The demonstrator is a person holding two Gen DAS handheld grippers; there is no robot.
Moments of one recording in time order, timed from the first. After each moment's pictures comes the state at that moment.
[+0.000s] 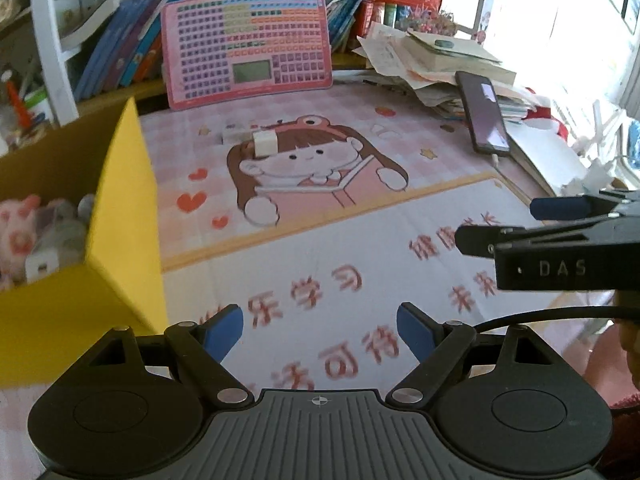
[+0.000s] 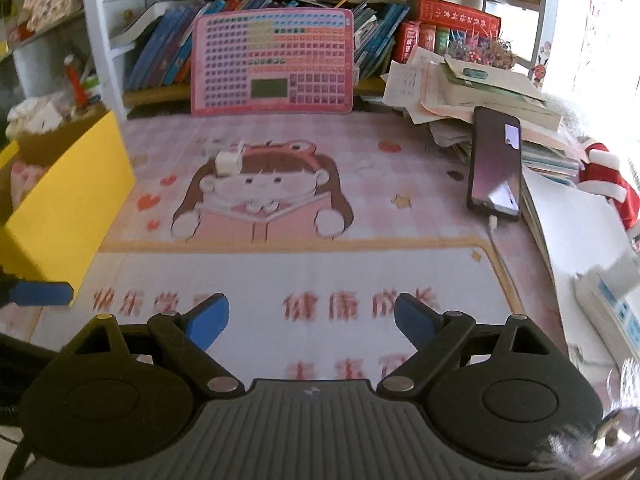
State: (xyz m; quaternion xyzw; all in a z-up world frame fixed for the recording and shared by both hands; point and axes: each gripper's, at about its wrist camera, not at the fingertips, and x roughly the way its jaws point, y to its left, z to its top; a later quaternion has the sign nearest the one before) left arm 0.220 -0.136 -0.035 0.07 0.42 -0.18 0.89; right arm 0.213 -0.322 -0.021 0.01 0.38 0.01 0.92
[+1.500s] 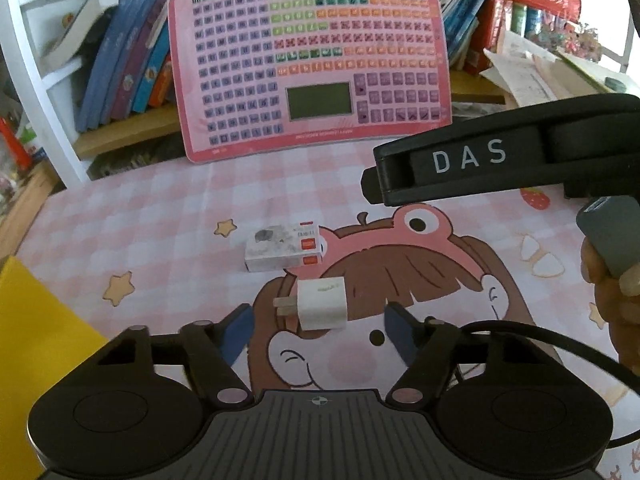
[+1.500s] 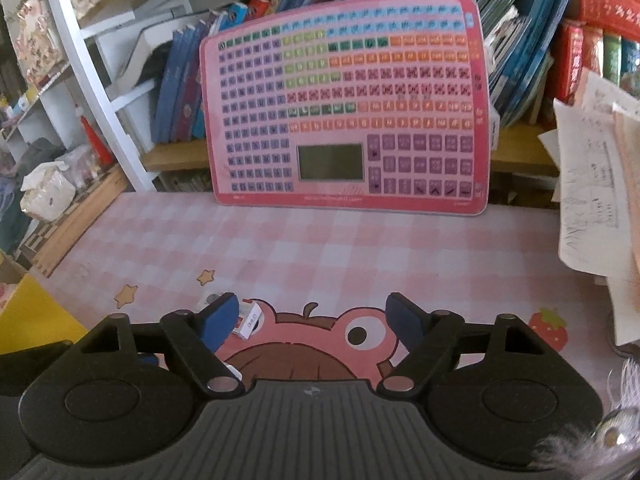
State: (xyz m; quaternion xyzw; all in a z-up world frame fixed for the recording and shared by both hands) left arm 0.444 -0.195 -0.081 0.06 0.43 -0.05 0.90; right arm 0.515 -0.335 -0.055 0.05 0.38 0.19 0.90
